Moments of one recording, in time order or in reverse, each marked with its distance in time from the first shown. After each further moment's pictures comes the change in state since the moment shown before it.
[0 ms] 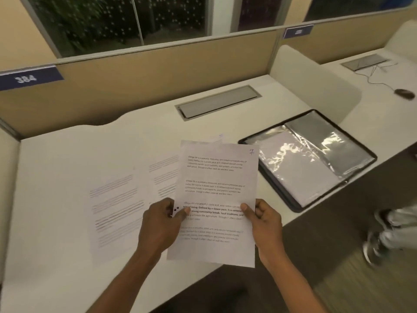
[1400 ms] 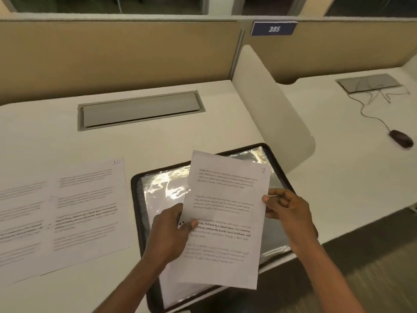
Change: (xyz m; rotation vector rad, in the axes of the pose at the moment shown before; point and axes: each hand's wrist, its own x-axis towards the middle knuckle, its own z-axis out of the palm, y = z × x) left_hand 0.149 0.276 0.395 -0.083 -0.084 -0.012; right_hand 0.430 -0.173 -0.349 -0.335 -0.114 0.001
